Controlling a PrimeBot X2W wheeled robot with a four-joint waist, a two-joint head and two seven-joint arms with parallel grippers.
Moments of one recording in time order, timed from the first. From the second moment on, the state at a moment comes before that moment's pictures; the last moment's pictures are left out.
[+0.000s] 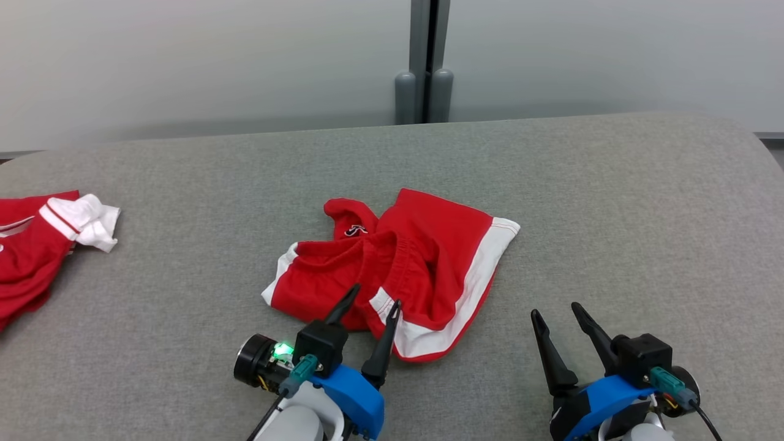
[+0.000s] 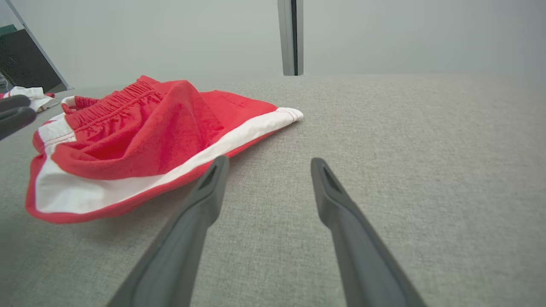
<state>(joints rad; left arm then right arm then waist) -0.31 0.05 -0.57 0.56 -0.26 -0.06 -0.26 -0.18 -0.05 0.12 0.52 0.15 0.13 -0.26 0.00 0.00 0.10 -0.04</state>
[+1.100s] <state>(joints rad) -0.54 0.06 -0.65 0.82 -0.54 -0.08 -0.26 -0.17 -0.05 0.08 0.53 0.15 0.13 -0.26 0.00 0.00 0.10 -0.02</state>
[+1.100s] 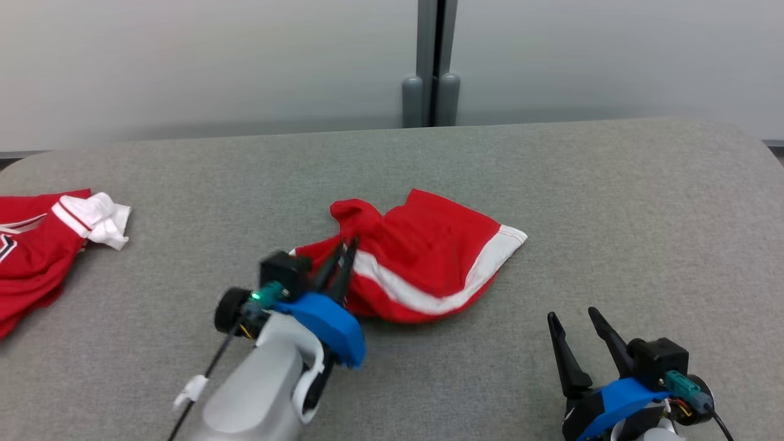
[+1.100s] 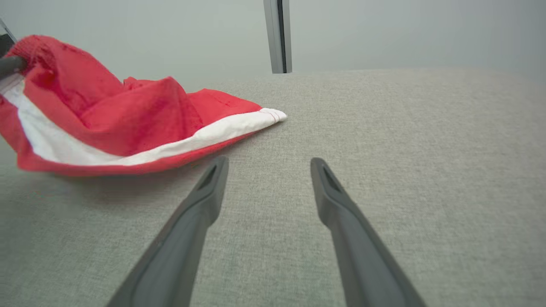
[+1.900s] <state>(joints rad) -0.16 0.07 -0.12 0.60 -0.37 0.03 -0.26 -0.16 -0.05 0.05 0.50 0.13 0.13 -0.26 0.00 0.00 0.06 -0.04</state>
